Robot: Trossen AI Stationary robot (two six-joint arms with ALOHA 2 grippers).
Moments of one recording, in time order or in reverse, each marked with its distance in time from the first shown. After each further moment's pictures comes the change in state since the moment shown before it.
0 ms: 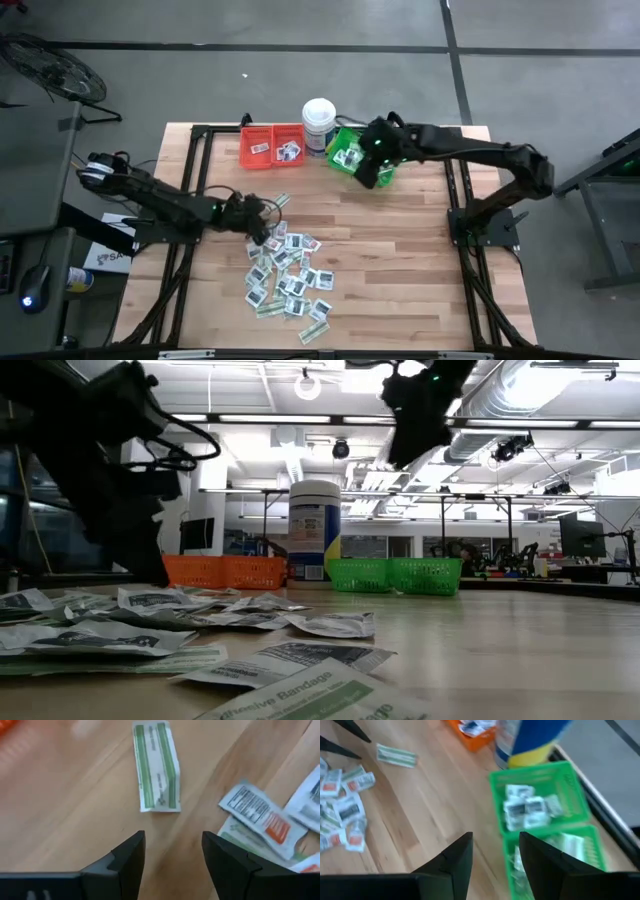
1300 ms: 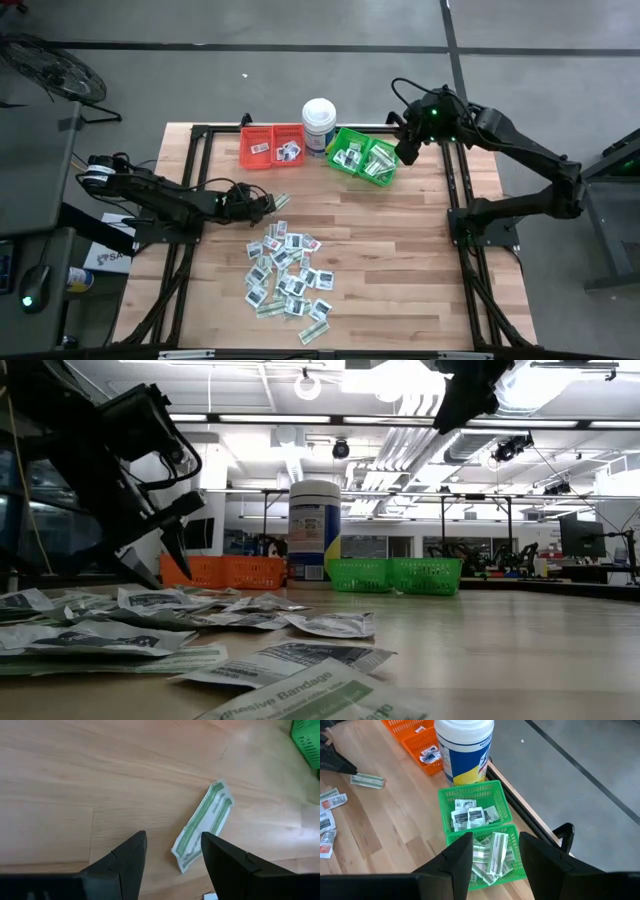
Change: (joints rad) left arm 0.124 0.031 -0.034 0.119 -0.015 -0.919; right arm -0.227 -0.284 0.000 -0.107 -0.021 -0.189
